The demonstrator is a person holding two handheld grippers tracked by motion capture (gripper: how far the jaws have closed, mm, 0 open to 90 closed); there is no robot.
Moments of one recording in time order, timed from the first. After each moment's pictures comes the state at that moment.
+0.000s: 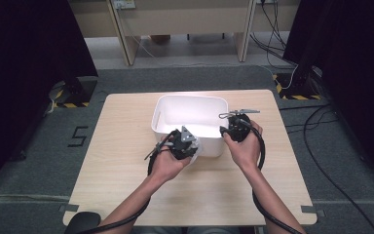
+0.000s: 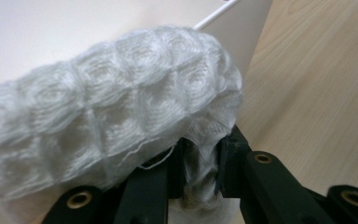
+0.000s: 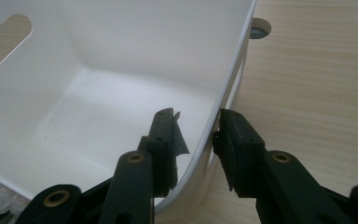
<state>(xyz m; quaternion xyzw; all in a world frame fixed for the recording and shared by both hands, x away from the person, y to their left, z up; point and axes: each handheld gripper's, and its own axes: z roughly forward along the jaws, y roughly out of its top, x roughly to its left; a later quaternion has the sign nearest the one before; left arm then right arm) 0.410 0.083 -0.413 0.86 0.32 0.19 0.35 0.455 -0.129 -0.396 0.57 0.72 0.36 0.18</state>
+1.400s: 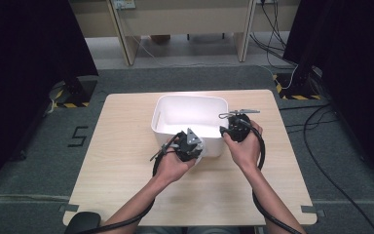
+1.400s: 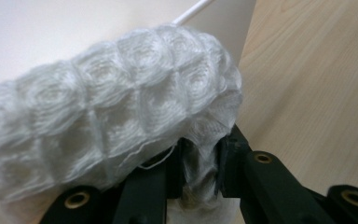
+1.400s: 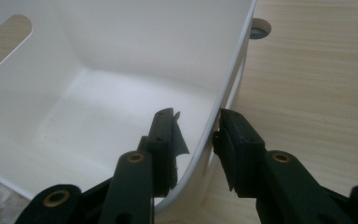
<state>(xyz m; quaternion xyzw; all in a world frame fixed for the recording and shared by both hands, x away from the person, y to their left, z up) 0.409 0.070 -0.421 0.87 0.31 0.19 0.34 0.455 -0.129 -0.396 0.57 0.72 0.36 0.18</state>
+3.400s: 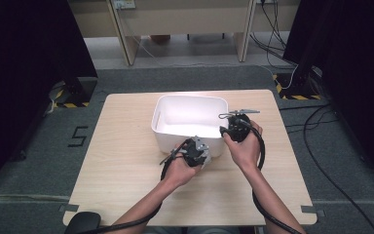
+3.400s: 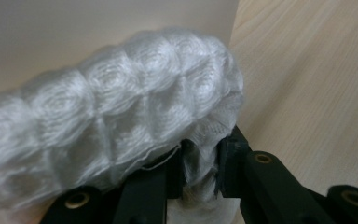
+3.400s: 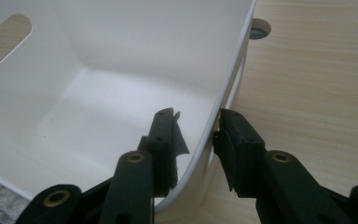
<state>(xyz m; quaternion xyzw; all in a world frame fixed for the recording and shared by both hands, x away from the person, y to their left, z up) 0.415 0.049 -0.459 0.88 0.30 0.17 0.32 0.454 -0.128 -0.396 0.57 0.72 0.36 0.18</state>
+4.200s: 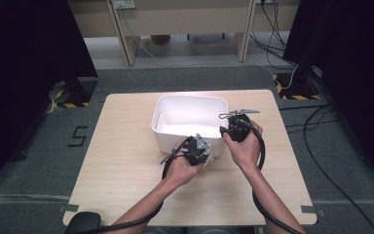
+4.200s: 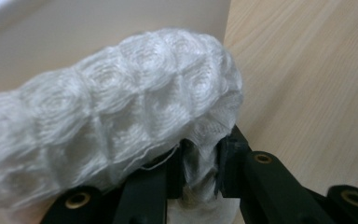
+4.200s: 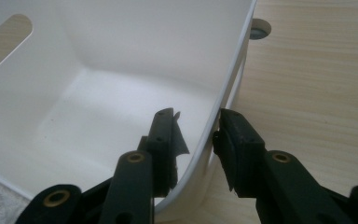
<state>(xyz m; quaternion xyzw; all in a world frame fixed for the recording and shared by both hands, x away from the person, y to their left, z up) 0.412 0.047 -0.445 0.88 0.30 0.17 0.33 0.455 -0.129 -0.396 0.57 0.72 0.36 0.18</state>
